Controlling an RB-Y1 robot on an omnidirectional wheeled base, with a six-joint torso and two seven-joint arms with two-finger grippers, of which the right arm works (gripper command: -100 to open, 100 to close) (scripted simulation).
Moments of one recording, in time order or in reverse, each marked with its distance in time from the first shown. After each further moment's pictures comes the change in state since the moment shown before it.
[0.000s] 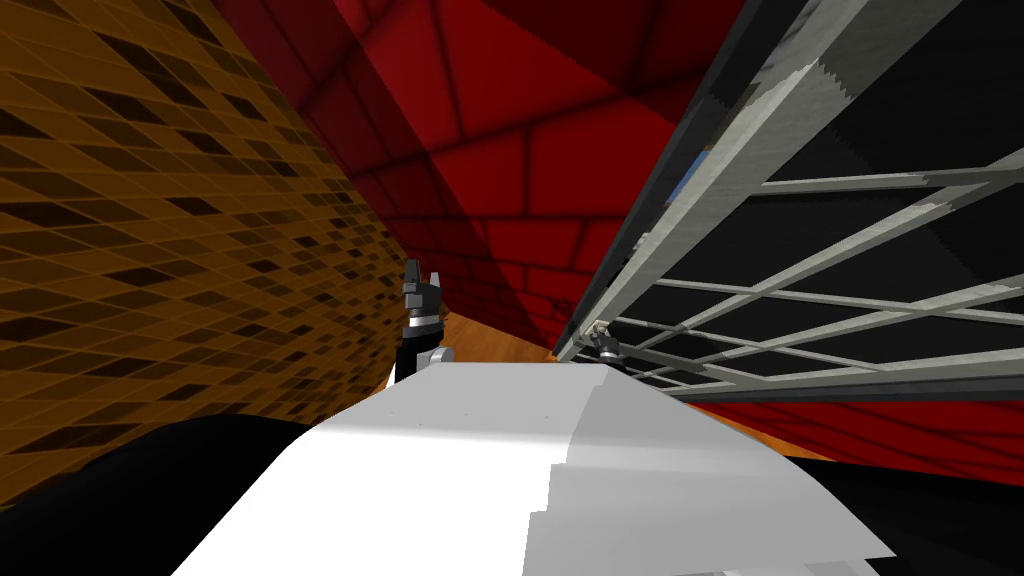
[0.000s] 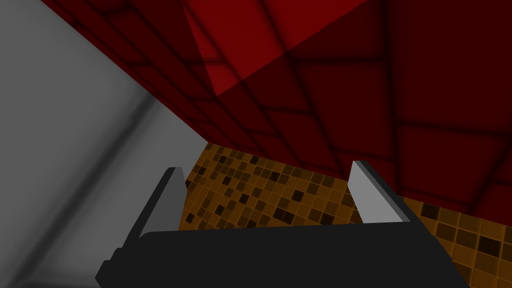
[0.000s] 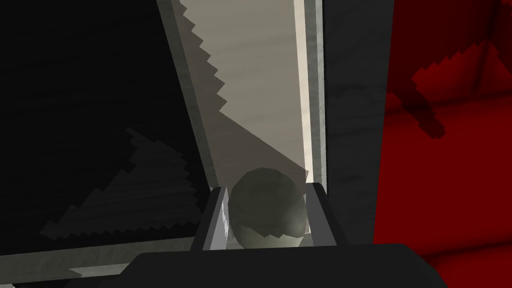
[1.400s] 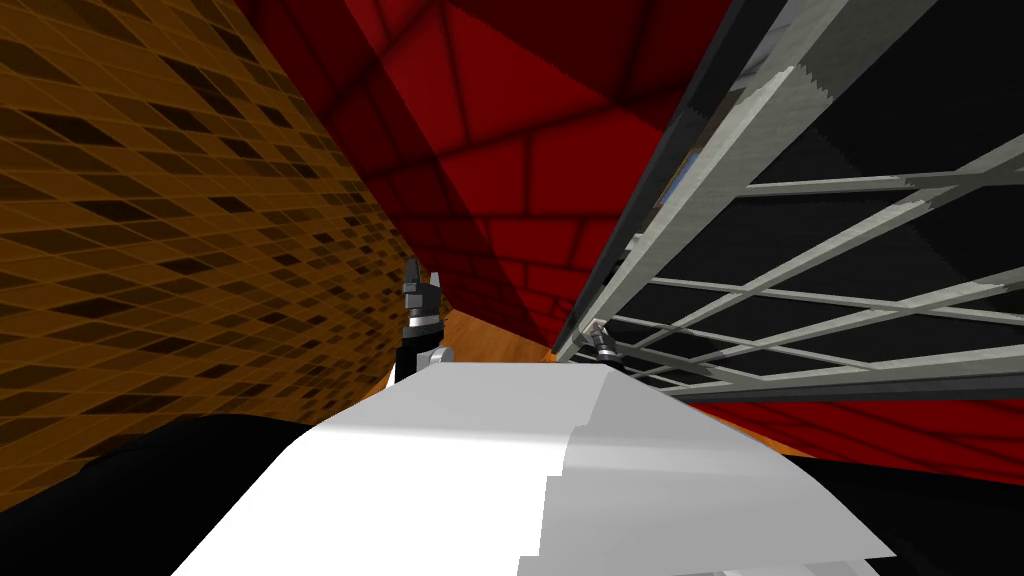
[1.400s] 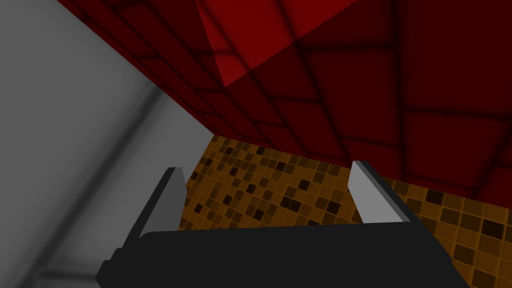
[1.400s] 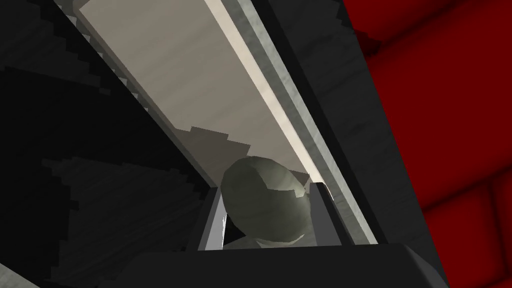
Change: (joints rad) arm -0.012 -0.014 0.065 0.007 -0.088 -0.001 -0.349
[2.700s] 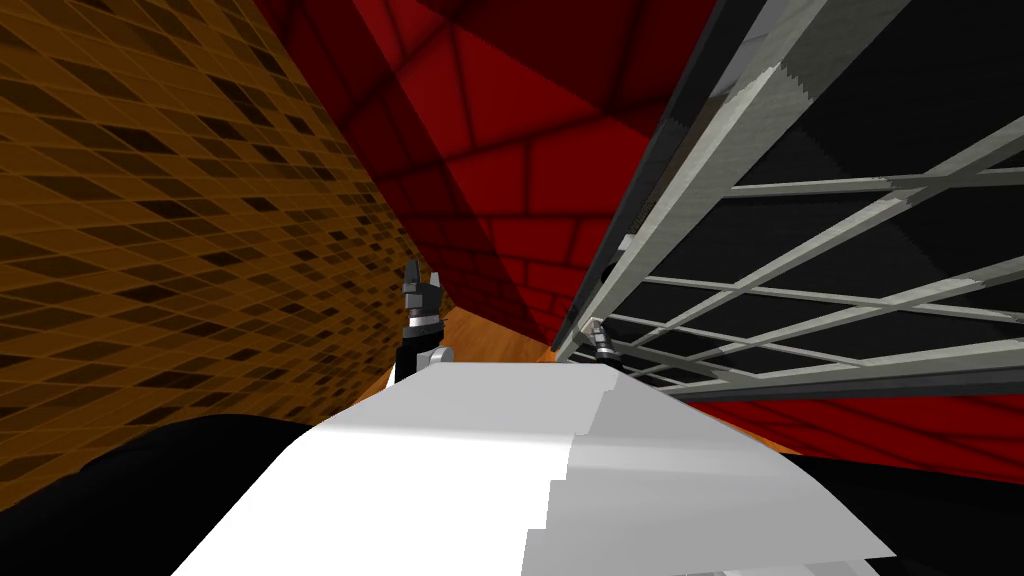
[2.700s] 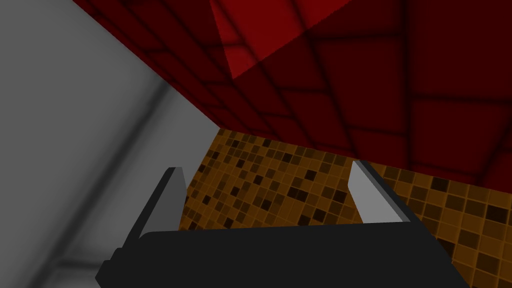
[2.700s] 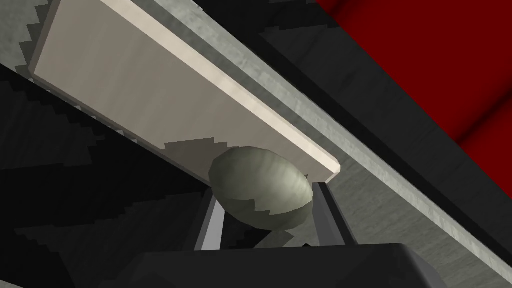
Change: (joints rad) arm -0.017 -0.017 0.065 0.018 -0.093 -0.004 -0.317
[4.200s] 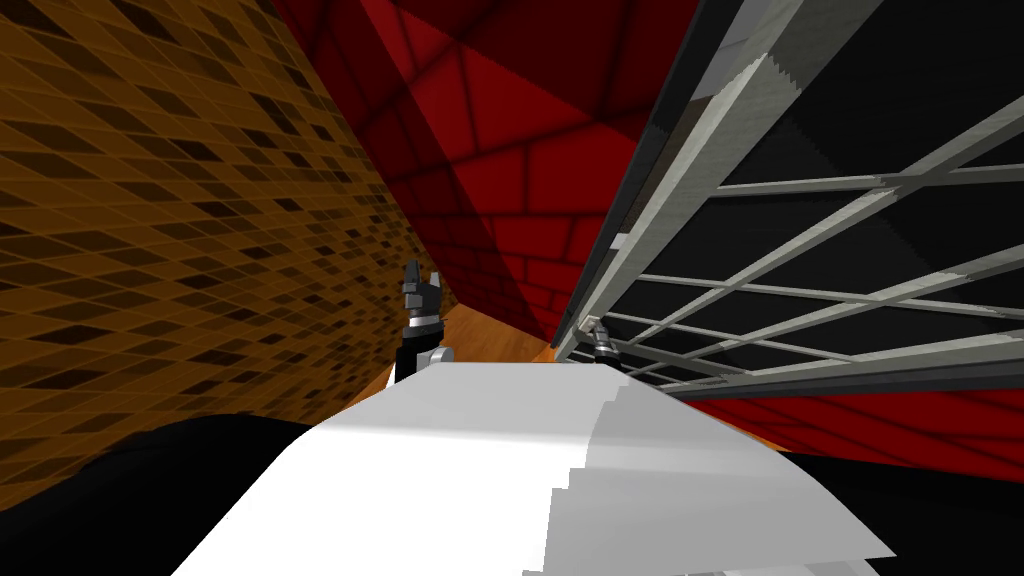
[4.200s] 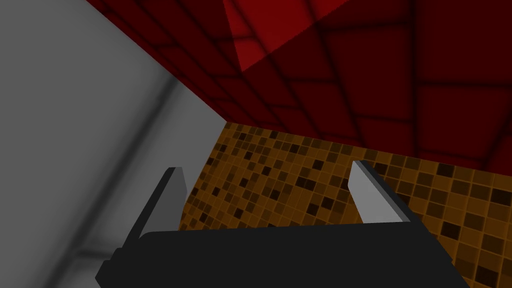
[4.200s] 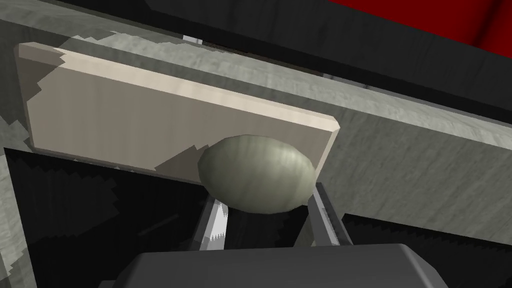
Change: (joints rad) arm -0.017 -0.020 0.084 0.024 -0.120 -0.006 -0.356
